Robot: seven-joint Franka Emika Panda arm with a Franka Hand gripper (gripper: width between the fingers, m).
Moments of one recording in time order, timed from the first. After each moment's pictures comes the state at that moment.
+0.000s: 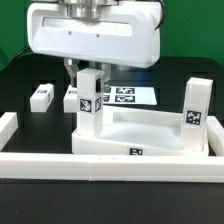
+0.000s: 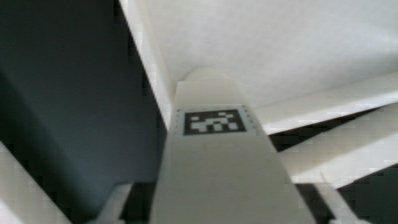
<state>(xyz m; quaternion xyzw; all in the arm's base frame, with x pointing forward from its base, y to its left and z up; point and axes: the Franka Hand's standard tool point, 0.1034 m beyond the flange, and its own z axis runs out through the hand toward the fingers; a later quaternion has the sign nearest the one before) 0.595 -0.067 0.105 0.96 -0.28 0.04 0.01</state>
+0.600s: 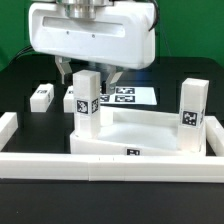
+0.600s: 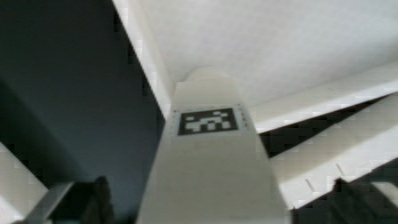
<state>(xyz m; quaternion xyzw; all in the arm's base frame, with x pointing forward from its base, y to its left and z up) 0.586 -0.060 0.121 0.95 -0.32 0.04 0.00</state>
